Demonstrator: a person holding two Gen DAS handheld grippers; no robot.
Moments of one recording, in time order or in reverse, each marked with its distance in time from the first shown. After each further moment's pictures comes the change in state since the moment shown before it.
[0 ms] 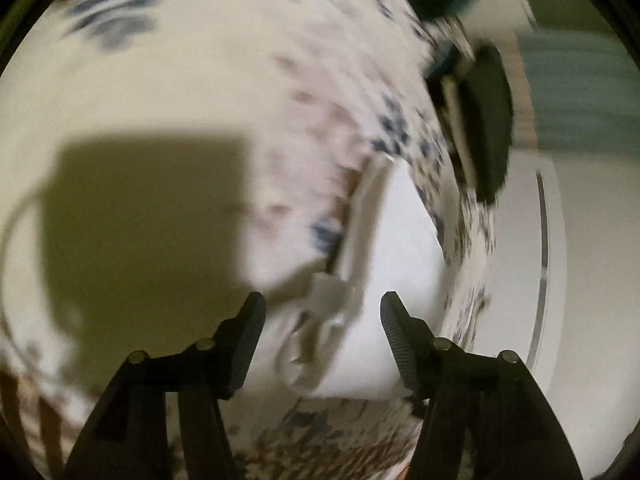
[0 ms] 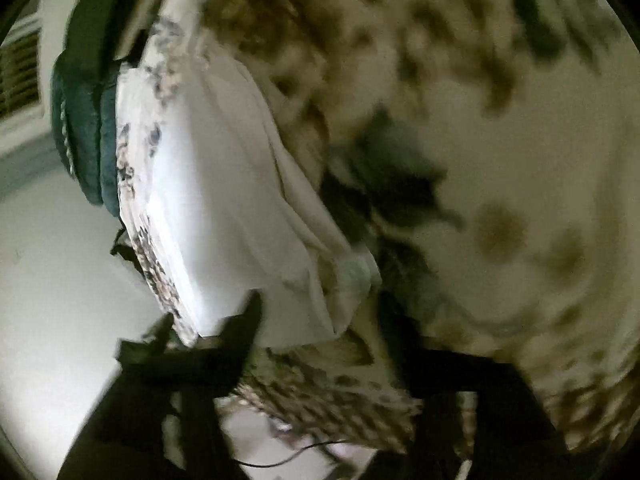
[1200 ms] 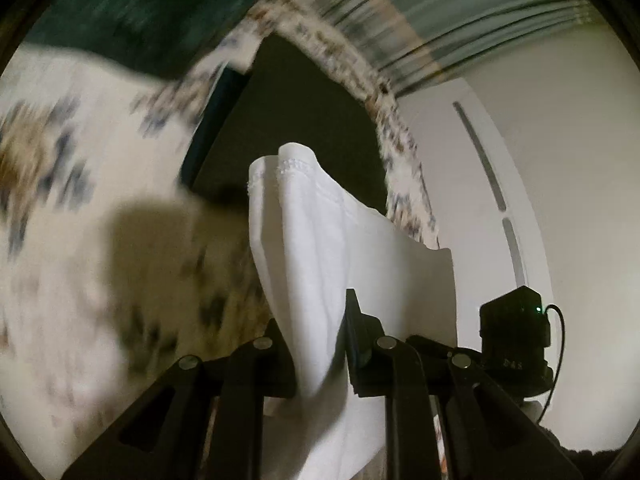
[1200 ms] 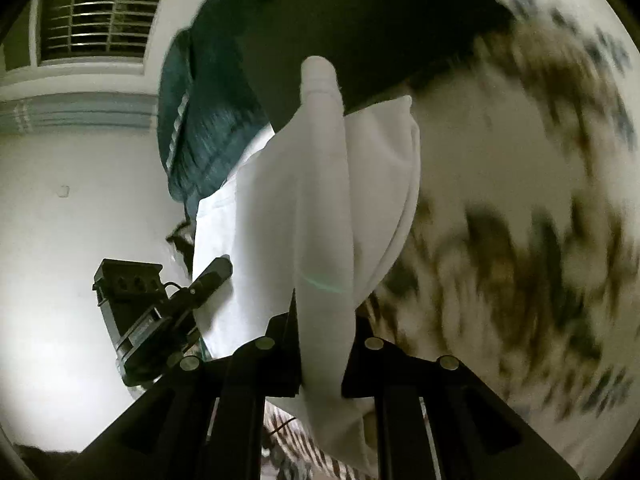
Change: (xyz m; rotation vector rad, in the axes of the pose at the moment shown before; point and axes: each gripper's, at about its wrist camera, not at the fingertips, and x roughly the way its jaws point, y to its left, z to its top) left arm 0.044 -0.290 0.190 0.455 -0.002 -0.093; right arm -0.114 0.202 0.165 -0.308 -0.160 0.174
